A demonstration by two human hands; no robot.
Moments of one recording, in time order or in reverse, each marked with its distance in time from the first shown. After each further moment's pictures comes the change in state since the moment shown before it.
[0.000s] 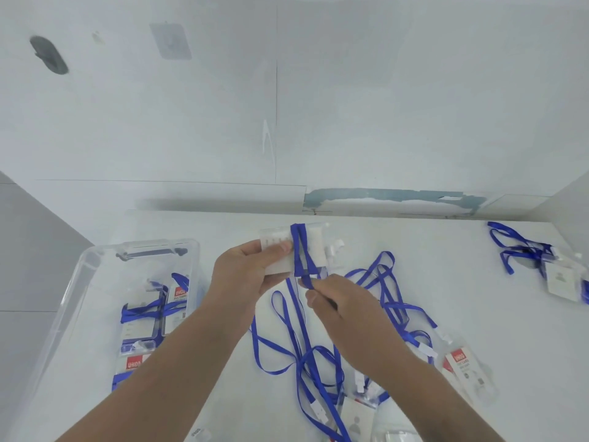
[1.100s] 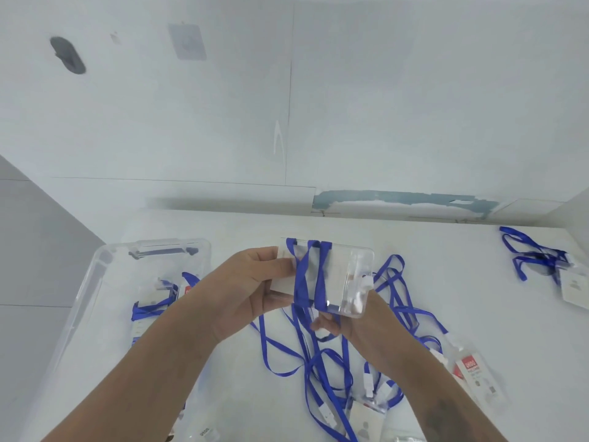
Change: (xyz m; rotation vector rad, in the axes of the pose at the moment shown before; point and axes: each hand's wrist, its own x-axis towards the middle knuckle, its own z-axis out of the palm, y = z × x) left_hand -0.005 0.014 -0.028 0.063 -0.426 -0.154; right_hand 0.010 -0.002 0.002 1.093 -0.186 0.239
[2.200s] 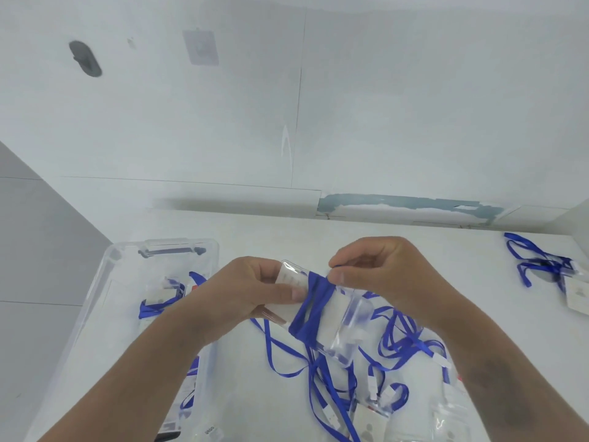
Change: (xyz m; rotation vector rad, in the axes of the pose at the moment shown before) left_hand -0.011 -0.001 -0.017 0.360 -0.033 0.023; right_hand -0.003 -0.067 -0.008 -0.503 -0.020 -0.222
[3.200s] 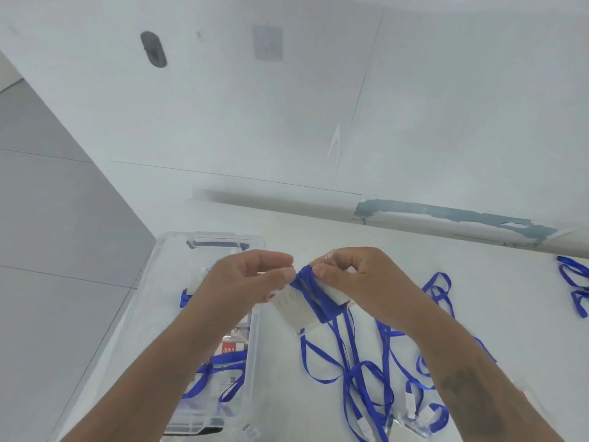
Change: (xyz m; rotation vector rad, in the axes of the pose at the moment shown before) left_hand -0.036 -0.017 -0.050 0.048 0.466 0.085; right_hand 0.048 0.005 0.075 -0.246 -0.133 0.034
